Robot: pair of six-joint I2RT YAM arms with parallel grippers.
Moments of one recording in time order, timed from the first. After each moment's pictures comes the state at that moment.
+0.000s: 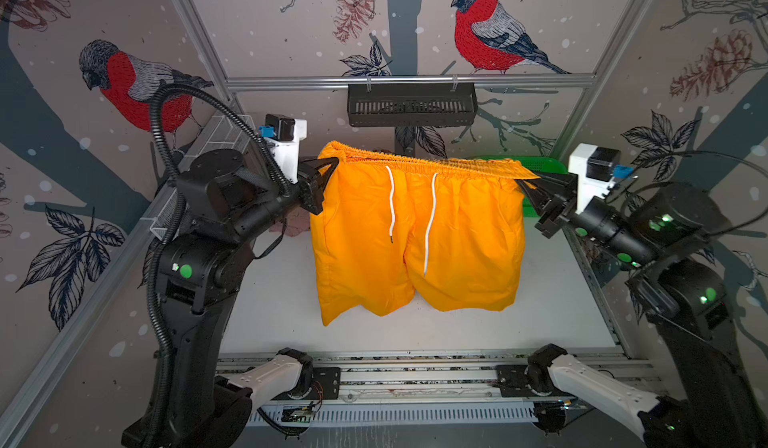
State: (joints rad) left arm -0.32 1.17 1.86 -0.85 0.27 -0.08; right arm 0.48 0.96 1.56 -0.52 -0.35 -0.12
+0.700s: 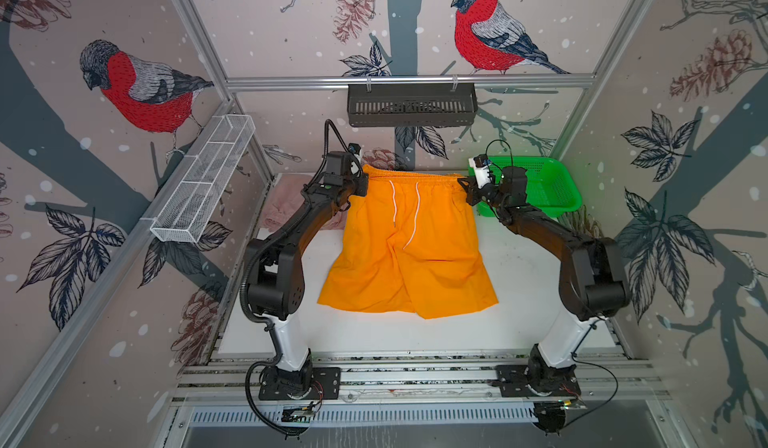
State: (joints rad) left arm -0.23 1.90 1.59 -0.24 0.06 0.00; right arm 0.16 1.86 1.27 0.32 -0.53 -0.13
